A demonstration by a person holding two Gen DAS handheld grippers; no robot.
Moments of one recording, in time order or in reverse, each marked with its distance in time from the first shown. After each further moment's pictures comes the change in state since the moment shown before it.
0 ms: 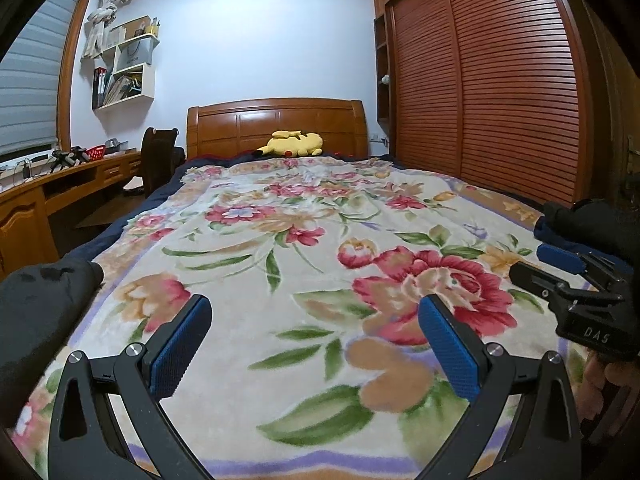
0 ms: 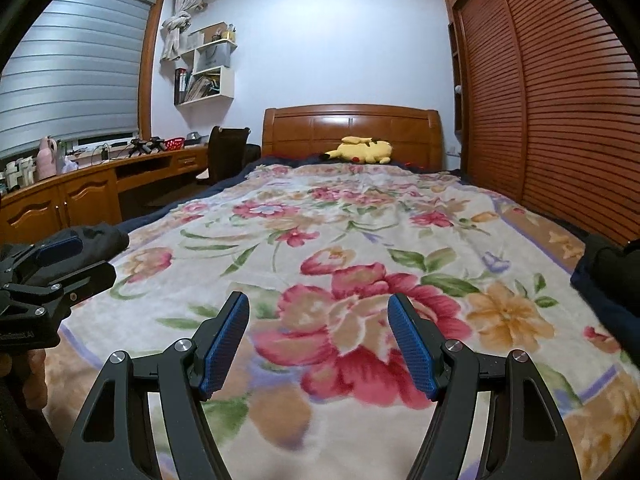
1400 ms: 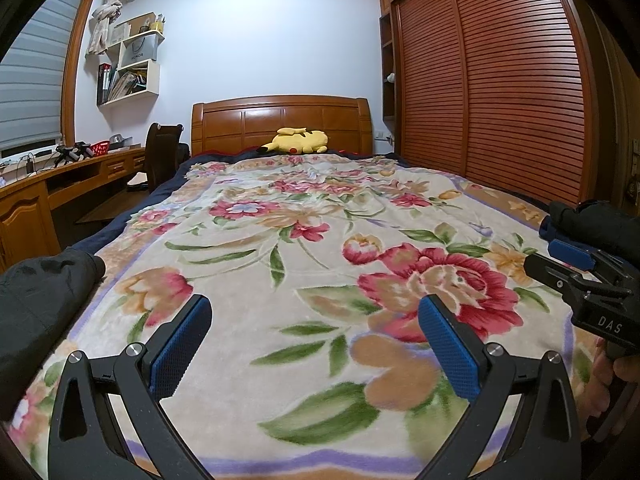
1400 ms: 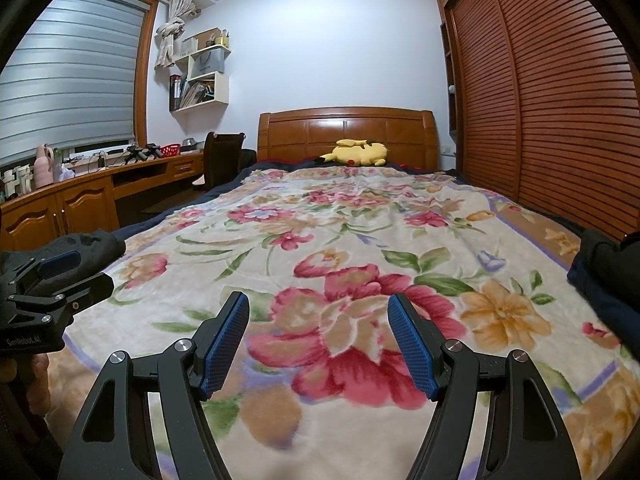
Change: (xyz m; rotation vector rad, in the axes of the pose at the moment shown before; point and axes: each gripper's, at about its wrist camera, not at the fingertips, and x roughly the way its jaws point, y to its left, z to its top) left arm 0.002 0.003 -0.003 -0.011 0.003 0.009; right arm -0.004 -0.003 -0.003 0.019 -0.016 -0.001
